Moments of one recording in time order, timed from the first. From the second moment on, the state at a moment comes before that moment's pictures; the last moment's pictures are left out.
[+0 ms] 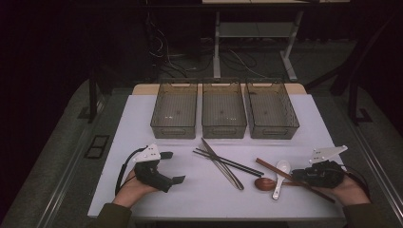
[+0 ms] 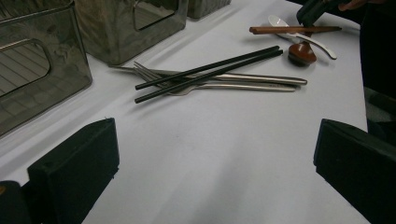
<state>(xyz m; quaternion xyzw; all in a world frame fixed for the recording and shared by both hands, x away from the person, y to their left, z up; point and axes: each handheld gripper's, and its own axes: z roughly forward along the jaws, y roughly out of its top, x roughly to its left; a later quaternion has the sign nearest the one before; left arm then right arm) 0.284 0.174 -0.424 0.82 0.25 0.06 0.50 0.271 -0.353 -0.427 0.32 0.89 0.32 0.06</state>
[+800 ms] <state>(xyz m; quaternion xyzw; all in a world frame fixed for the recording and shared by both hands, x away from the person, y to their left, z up) 0.285 0.174 -0.425 0.83 0.25 0.05 0.50 0.276 -0.351 -0.434 0.32 0.89 0.31 0.06</state>
